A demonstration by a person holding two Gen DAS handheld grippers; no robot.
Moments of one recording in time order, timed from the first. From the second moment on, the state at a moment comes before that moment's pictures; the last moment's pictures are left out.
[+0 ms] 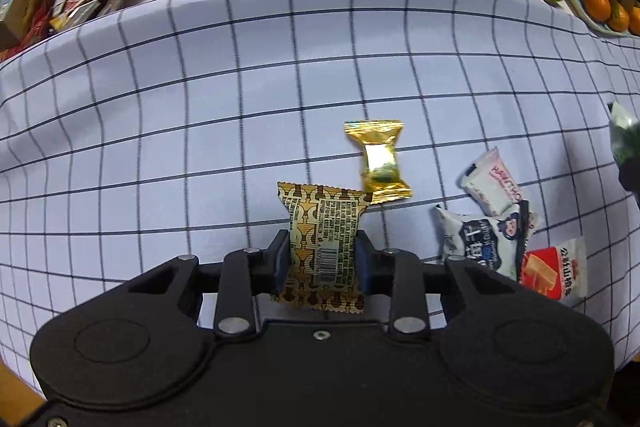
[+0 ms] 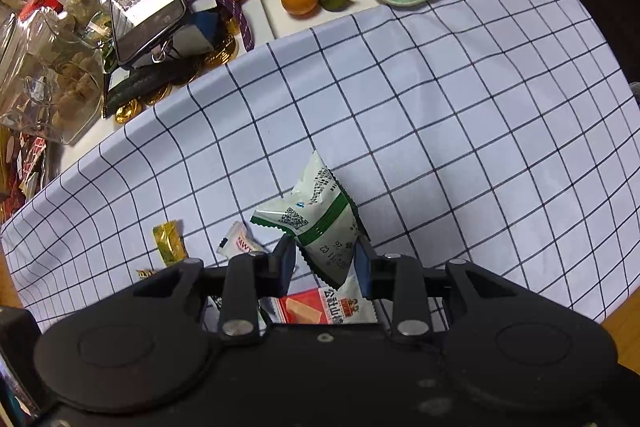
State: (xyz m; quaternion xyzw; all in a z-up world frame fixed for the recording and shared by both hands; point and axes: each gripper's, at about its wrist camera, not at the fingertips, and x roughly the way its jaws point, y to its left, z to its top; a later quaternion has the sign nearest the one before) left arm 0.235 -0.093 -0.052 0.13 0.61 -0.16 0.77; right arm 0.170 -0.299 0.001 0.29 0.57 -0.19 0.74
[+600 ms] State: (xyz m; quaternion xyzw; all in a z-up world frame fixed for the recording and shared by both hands) left arm 0.216 -0.077 -0.036 0.12 0.60 -0.16 0.77; right arm 0.173 -0.286 -0.013 0.28 0.61 -0.17 0.72
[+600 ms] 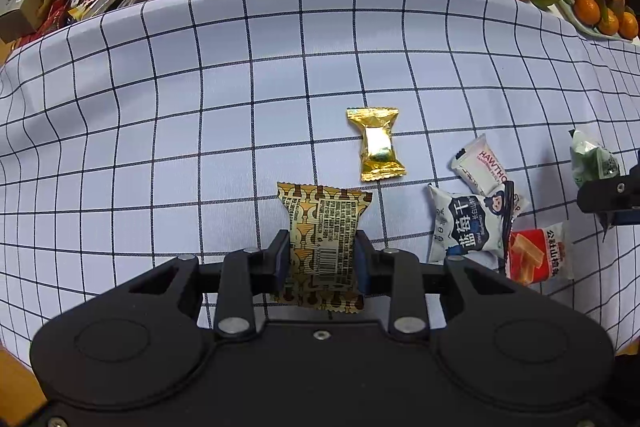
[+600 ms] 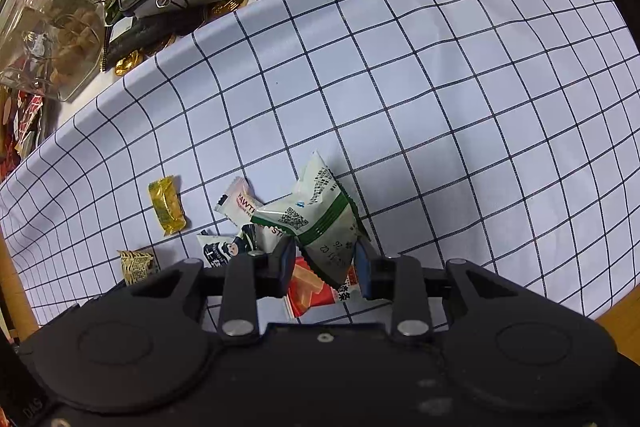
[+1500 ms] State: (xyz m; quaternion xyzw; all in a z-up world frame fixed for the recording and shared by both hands) left arm 0.194 -0.086 -0.016 0.14 0.60 -0.20 0.76; right arm 0.174 -0.275 -0.021 0.27 0.64 -0.14 0.71
